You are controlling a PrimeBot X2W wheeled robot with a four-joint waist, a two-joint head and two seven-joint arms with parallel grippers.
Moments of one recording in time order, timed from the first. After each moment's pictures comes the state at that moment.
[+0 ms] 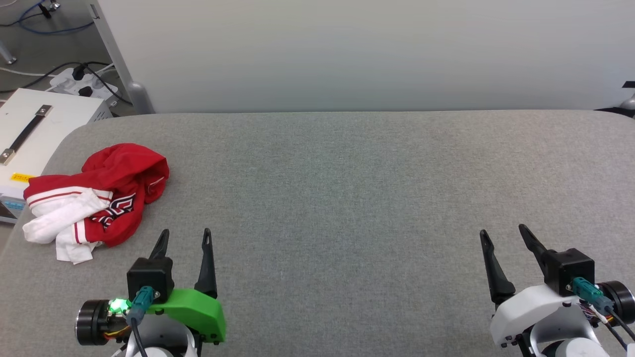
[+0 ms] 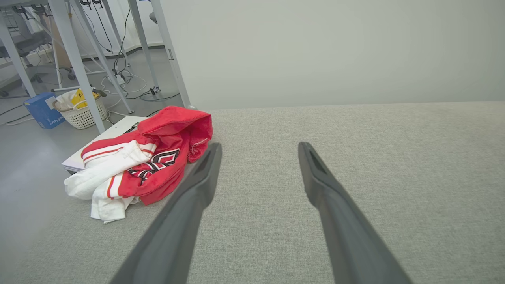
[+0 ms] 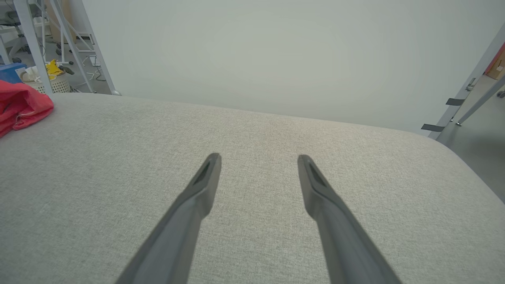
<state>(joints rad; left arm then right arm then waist) 0.02 0.06 0.00 0.00 -0.01 0.00 -0.01 0.02 -0.05 0.00 0.00 0.02 0.13 -0.01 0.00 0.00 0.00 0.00</state>
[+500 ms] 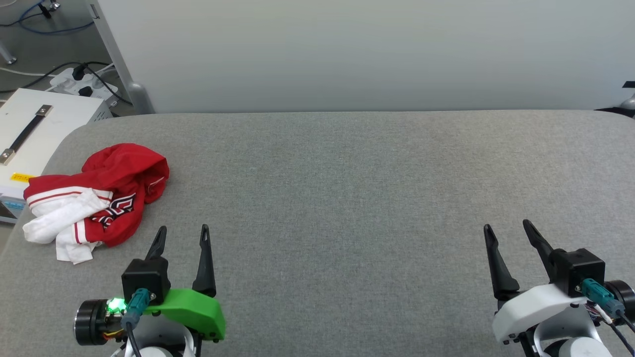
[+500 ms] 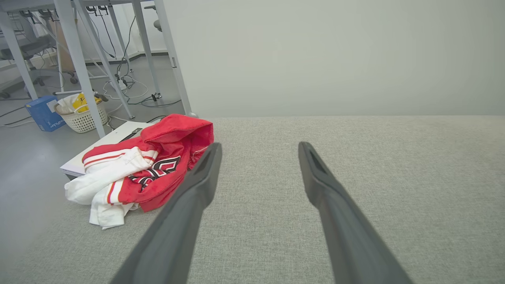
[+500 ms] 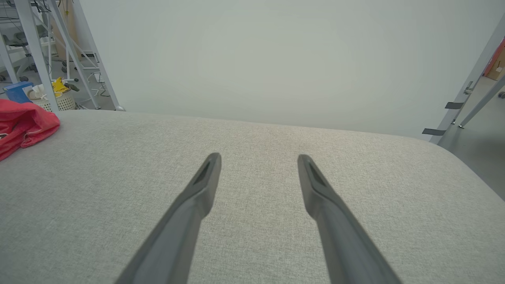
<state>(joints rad) 0.02 0.06 0.00 -0.01 -0.03 0.01 -0.04 0.02 -0.05 -0.01 -0.01 0.06 0.13 -0.05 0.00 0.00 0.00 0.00</state>
